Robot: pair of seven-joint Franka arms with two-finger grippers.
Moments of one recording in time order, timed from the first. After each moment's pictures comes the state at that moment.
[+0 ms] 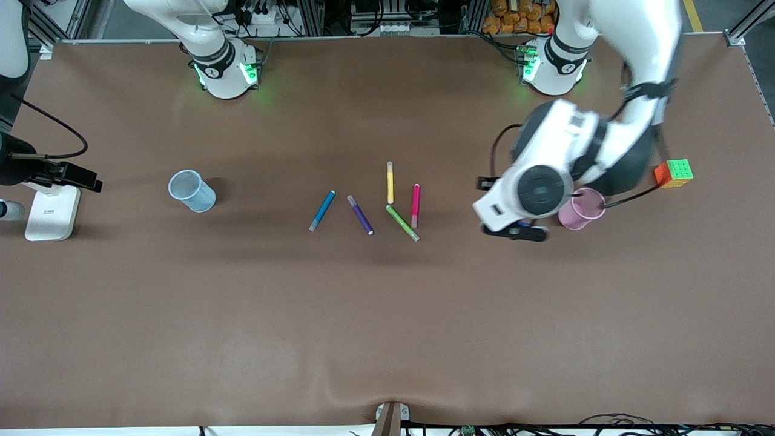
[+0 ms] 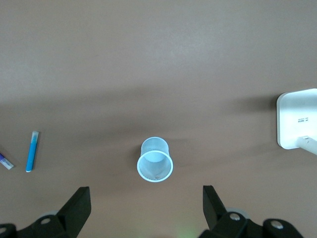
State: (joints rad) left arm -0.40 0.51 -0.15 -1.46 0.03 1.52 -0.37; right arm 0.00 0.12 -0.08 -1.53 0.00 1.51 0.03
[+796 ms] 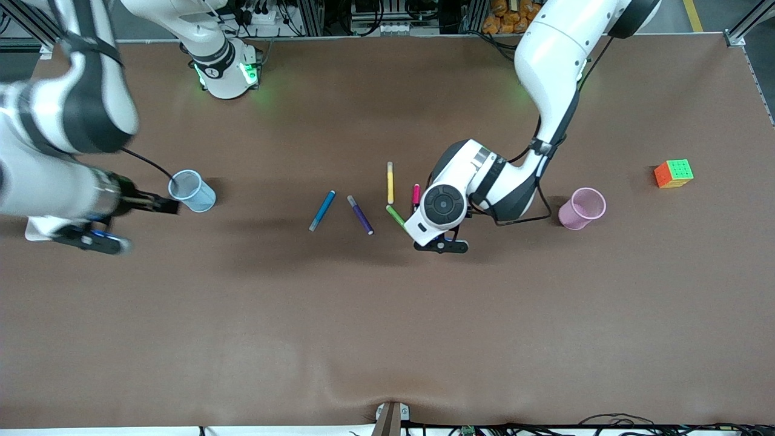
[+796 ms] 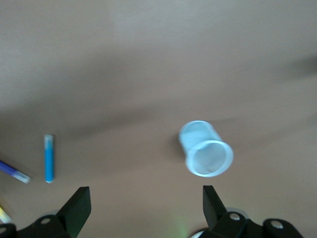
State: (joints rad) left arm -0.54 0.74 -0.15 -1.44 -0.01 1.87 -0.58; right arm 0.18 0.32 -0.07 -1.57 0.07 1.58 0.36
